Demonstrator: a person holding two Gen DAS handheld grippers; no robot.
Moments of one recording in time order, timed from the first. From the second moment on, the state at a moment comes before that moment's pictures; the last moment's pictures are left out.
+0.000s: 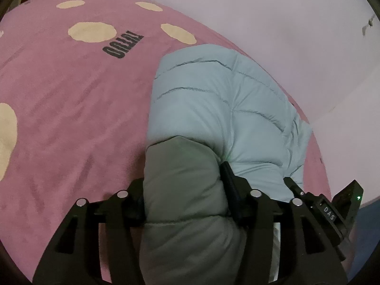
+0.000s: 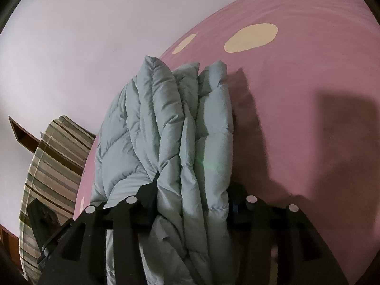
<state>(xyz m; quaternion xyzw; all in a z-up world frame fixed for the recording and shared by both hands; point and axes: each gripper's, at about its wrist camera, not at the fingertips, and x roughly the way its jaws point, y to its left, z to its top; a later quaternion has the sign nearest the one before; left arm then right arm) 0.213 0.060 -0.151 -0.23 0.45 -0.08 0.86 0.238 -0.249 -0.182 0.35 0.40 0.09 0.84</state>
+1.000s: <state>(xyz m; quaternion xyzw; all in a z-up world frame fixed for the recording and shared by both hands) 0.194 0.061 -0.128 -0.17 0.45 -0.06 0.87 0.202 -0.263 -0.150 0.35 0.39 0.04 0.85</state>
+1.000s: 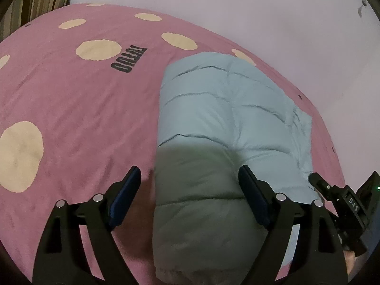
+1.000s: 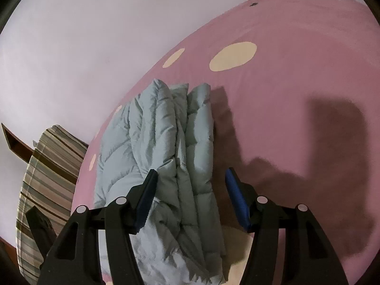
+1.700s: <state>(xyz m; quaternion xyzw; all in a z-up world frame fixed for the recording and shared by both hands) 0.170 0.058 -0.091 -0.08 0.41 -0.01 0.91 0.190 -0.224 -0.099 0.20 0.38 -0.03 0.90</state>
